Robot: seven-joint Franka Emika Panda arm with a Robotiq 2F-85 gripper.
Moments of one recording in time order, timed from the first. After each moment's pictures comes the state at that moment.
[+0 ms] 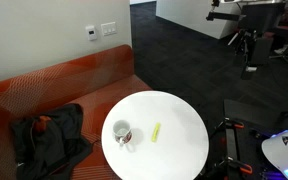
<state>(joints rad) 0.04 -0.60 -0.11 -2.40 0.14 1.66 -0.12</state>
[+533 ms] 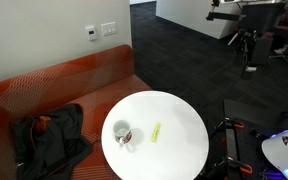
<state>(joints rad) 0.03 -0.60 -0.11 -2.40 0.14 1.66 -0.12</state>
